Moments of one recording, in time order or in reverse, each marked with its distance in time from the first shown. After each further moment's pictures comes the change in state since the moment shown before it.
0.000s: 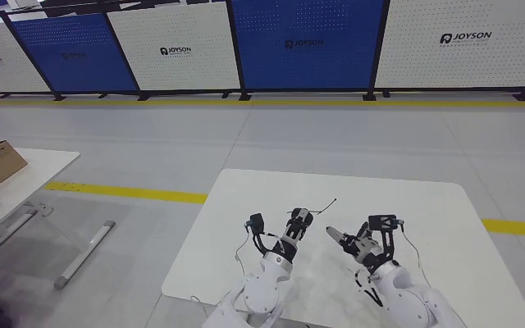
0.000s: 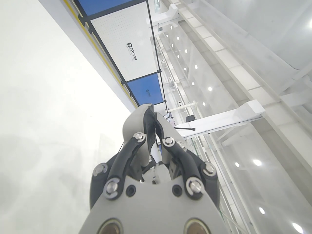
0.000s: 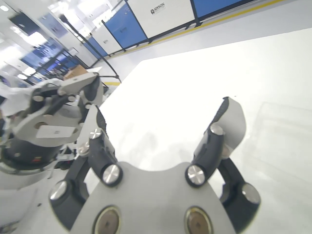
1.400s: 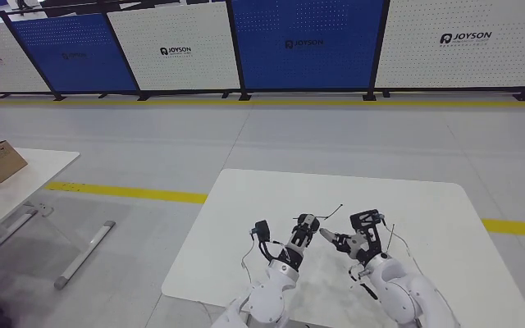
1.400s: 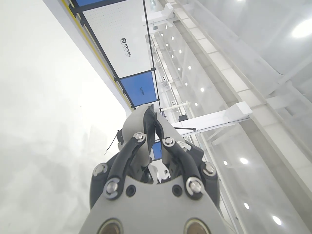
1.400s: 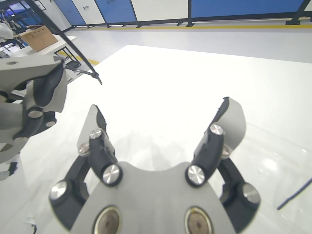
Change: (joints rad) left arm 0.016 -0.009 0.045 0.008 -0.032 -0.053 0.039; right arm 0.084 -0.003 -0.061 0.103 -0.184 -0.054 -0.048
